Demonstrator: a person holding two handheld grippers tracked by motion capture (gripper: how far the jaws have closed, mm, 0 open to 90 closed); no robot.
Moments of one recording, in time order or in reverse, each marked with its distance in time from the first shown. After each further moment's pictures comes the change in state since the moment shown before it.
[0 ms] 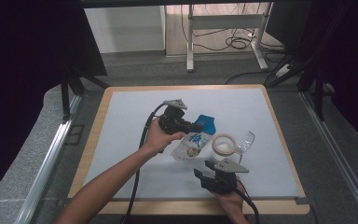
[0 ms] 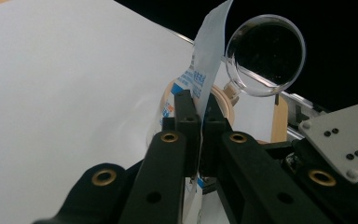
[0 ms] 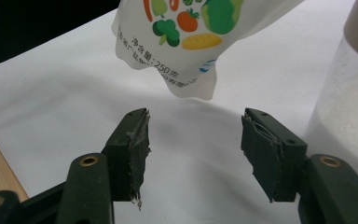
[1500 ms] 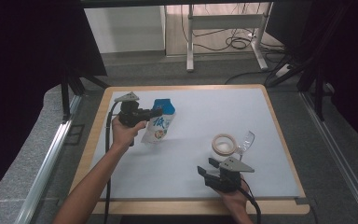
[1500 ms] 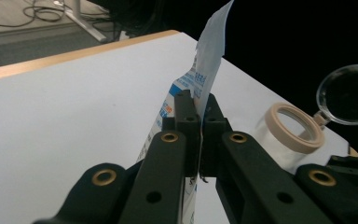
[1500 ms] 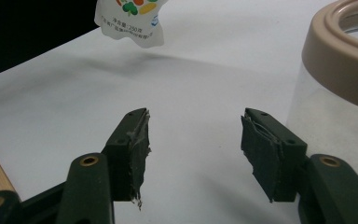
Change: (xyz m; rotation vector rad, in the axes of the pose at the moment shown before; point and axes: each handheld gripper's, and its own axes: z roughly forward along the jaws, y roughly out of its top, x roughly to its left) left arm 0.070 -0.051 -0.086 -0.245 0.249 -0.129; right arm -0.009 0.003 -0.007 -0.033 -0.006 0.000
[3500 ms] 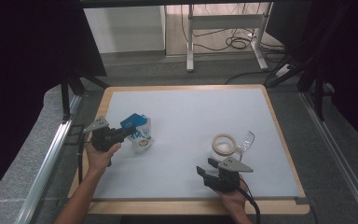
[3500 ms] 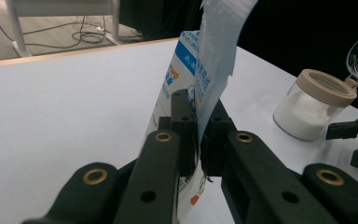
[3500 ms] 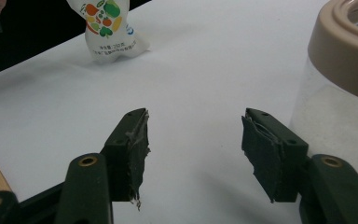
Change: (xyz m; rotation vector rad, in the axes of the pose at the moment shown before) left arm 0.017 -0.081 -0.068 -0.104 0.109 0.039; right arm 0.001 -0.001 0.003 0.002 -0.003 0.009
